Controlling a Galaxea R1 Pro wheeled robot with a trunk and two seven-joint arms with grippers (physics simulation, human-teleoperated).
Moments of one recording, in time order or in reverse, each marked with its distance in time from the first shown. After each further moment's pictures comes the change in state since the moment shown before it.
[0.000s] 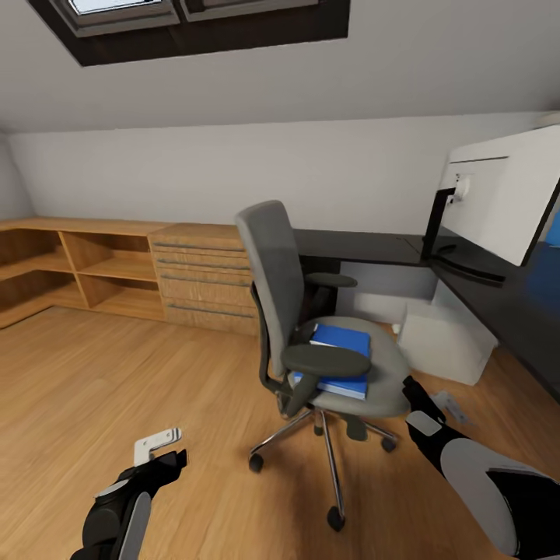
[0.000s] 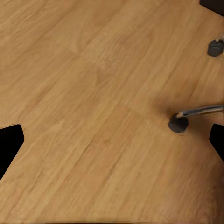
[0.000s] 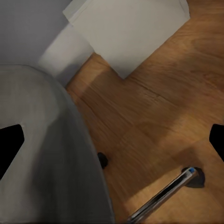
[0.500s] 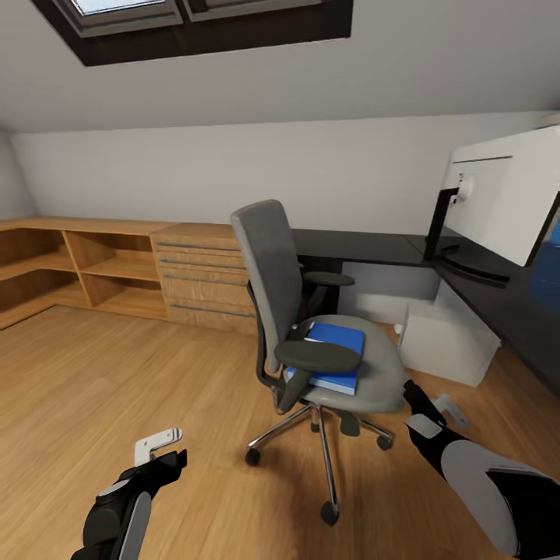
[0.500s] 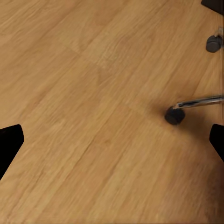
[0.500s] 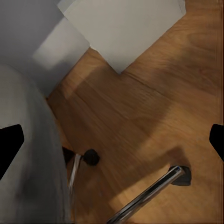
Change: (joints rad) left arm -0.001 0.000 -0.001 0.002 0.003 0.000 0.000; right arm 0.001 -0.001 0.003 0.023 -0.006 -0.001 -0.003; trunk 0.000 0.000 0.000
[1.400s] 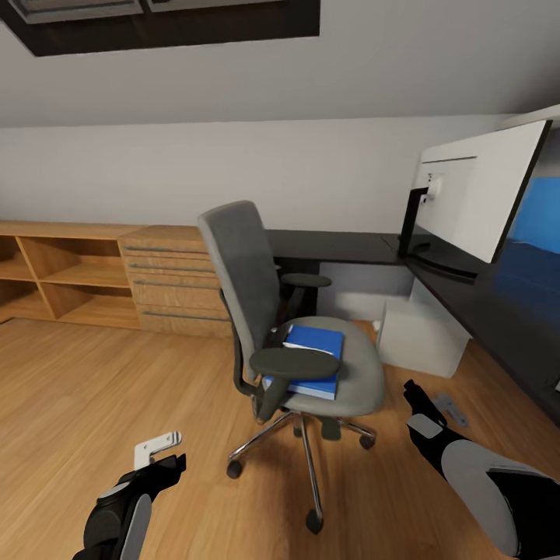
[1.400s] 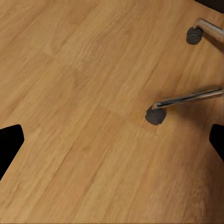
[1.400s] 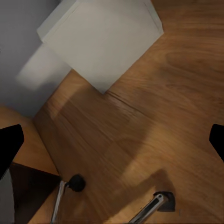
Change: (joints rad) left arm 0.000 0.002 0.006 0.024 -0.003 -0.003 0.005; right arm 0.000 -0.002 -0.001 0.000 0.000 -0.001 0.001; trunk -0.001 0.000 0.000
